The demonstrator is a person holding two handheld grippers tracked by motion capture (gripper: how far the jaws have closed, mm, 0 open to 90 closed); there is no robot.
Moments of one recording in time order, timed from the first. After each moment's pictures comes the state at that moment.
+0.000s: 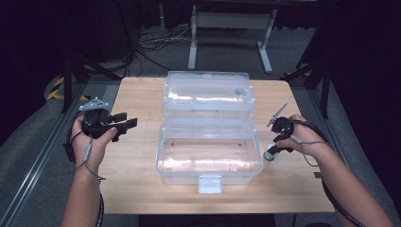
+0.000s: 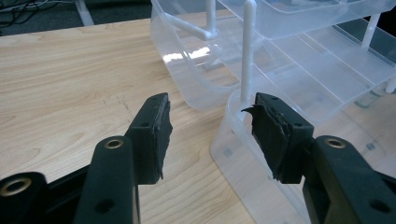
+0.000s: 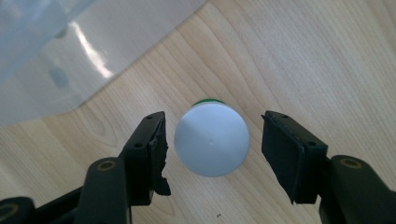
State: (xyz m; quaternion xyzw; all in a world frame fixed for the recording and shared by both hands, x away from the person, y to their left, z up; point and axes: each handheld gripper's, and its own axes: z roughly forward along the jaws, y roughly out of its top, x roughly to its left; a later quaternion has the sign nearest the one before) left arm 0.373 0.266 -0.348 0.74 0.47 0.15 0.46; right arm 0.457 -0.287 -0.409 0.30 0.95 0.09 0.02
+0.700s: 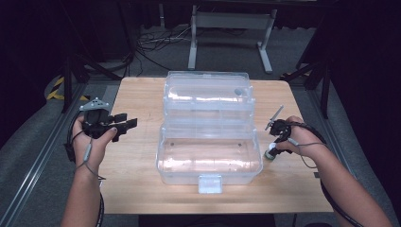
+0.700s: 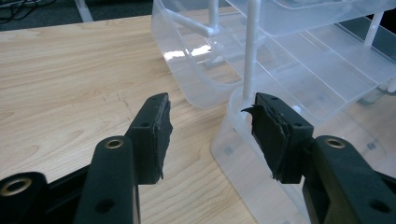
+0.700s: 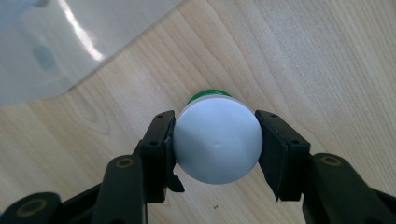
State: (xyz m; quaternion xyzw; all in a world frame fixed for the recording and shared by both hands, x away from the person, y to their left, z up) left arm 0.375 0.267 -0.351 0.74 0.47 0.15 0.46; right arm 0.453 -0.282 -0.409 0.28 0.96 0.06 0.02
